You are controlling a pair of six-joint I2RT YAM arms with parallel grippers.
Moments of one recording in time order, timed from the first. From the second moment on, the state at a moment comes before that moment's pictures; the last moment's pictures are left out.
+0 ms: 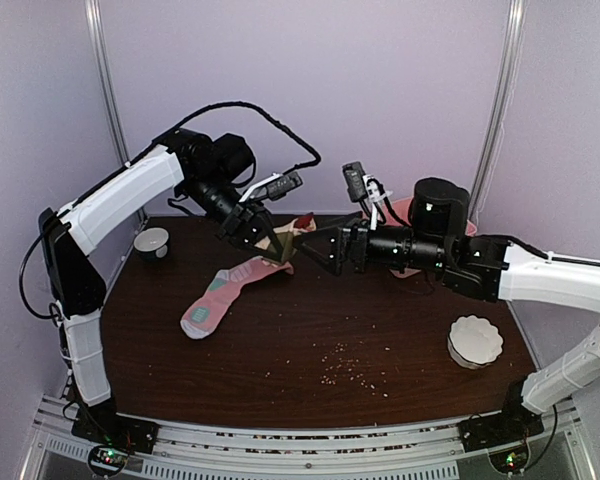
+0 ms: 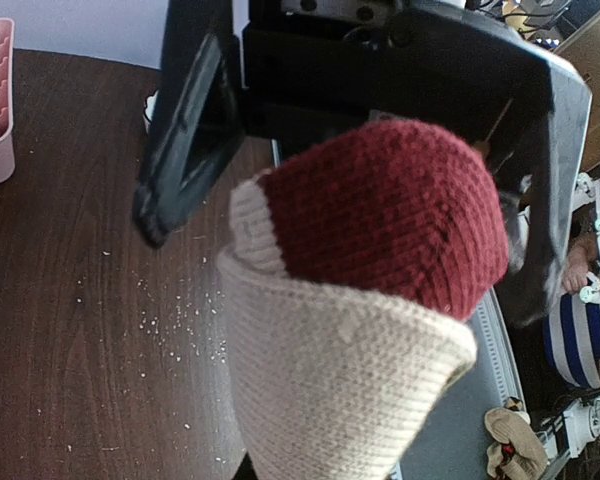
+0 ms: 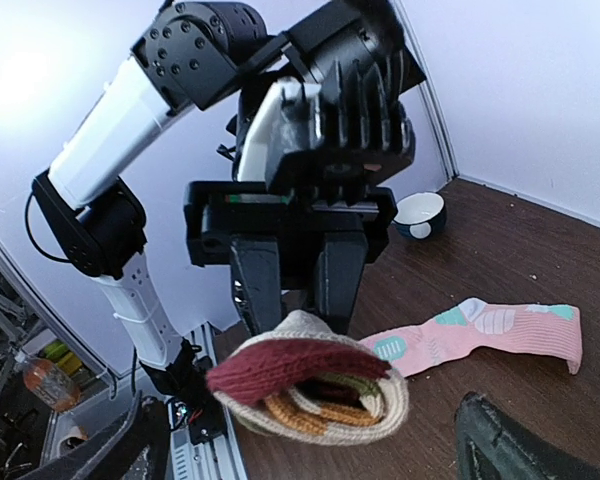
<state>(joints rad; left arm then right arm) -0.67 1.97 2.14 -1.47 1.05 0.68 0.94 1.32 1.06 0.22 -0.28 0.44</state>
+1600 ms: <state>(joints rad) -0.45 1.71 1.81 -1.39 0.65 0.63 0.31 2.22 1.90 -0.89 0.42 0.35</state>
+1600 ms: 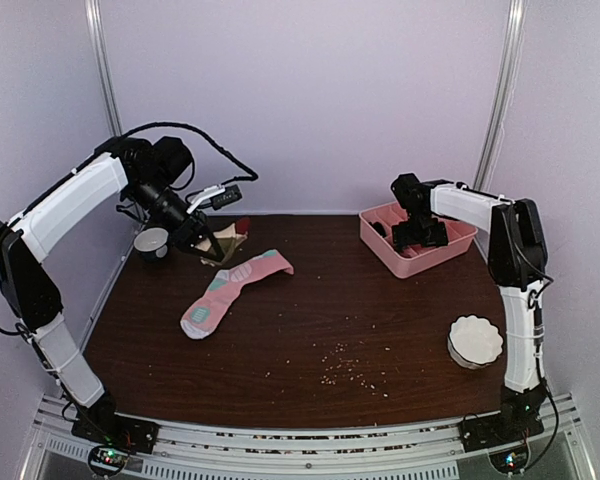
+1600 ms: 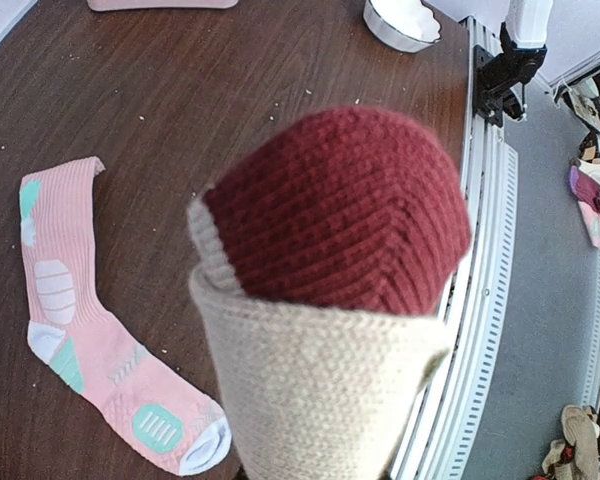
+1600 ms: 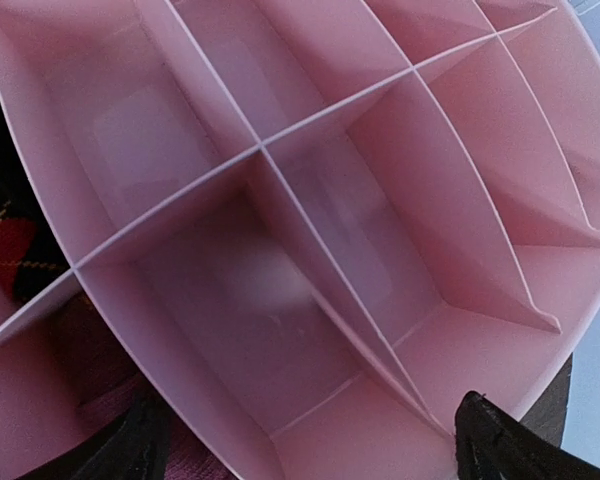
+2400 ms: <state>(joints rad) -0.45 1.71 1.82 -1.39 0.64 0.64 0.54 1.95 1.46 -0.41 0.03 0.91</state>
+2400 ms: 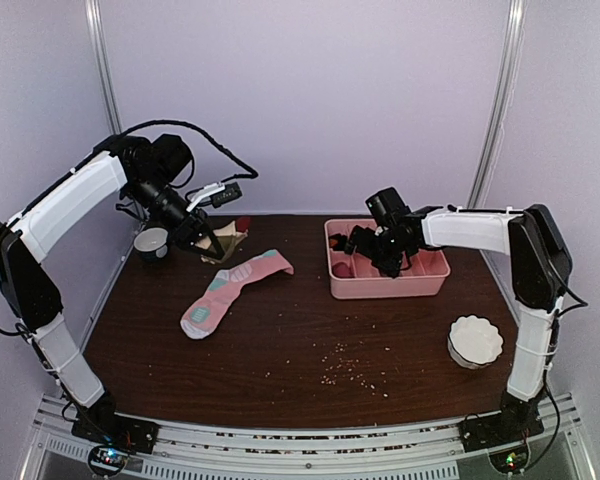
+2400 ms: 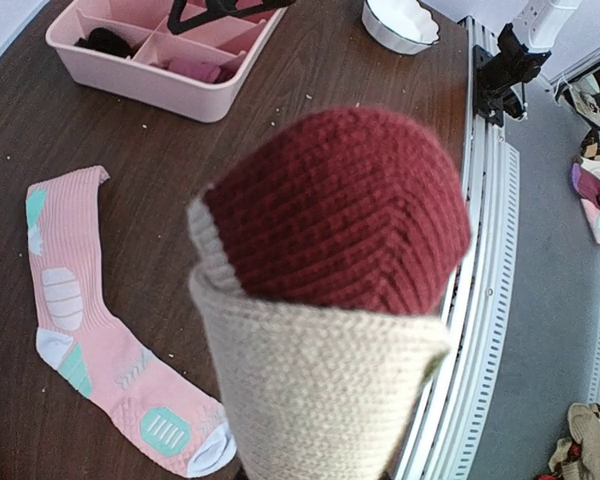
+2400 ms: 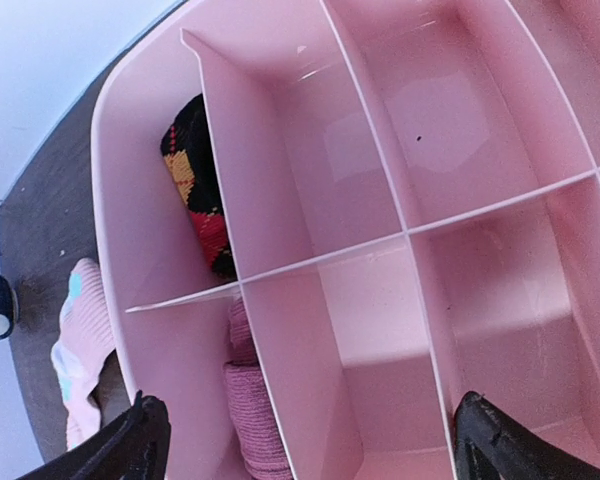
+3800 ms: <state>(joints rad) -0.45 1.96 2.02 -1.60 1.18 0.81 0.91 1.72 1.24 0.58 -0.47 0.62</state>
